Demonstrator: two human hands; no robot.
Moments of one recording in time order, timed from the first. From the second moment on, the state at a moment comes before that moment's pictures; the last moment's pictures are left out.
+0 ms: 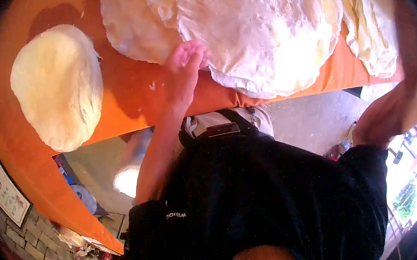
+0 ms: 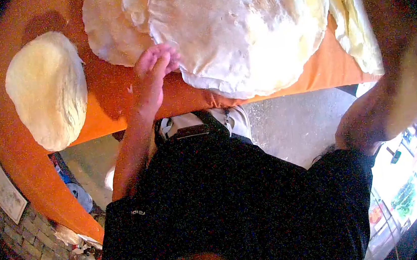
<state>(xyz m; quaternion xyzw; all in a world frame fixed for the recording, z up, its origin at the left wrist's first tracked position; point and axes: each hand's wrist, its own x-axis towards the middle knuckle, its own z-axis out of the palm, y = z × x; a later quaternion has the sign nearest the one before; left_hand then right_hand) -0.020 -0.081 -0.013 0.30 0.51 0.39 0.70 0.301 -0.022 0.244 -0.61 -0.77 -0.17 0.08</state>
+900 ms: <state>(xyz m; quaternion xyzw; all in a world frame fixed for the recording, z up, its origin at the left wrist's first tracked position) 0.016 -0.134 -0.022 0.16 0.43 0.34 0.82 0.198 -0.128 0.045 -0.57 -0.79 0.17 0.13</state>
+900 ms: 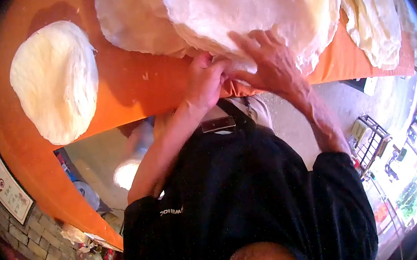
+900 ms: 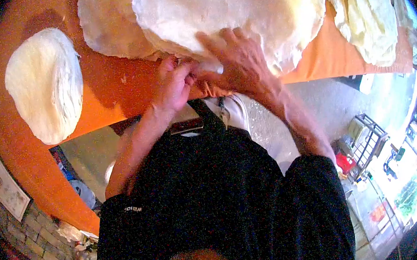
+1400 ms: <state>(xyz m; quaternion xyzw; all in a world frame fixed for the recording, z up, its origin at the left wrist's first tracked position) 0.018 -0.115 -0.026 0.09 0.39 0.37 0.84 0.360 -0.037 0.133 -0.74 -0.66 0.10 0.08</state>
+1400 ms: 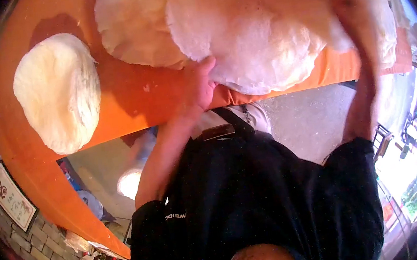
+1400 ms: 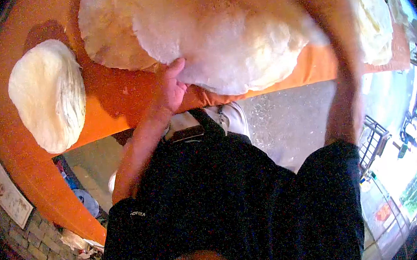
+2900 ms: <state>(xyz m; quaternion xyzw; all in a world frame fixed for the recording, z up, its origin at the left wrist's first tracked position) 0.012 -0.108 -0.016 0.22 0.45 0.37 0.78 0.286 -0.027 0.174 -0.66 -0.75 -0.04 0.07</state>
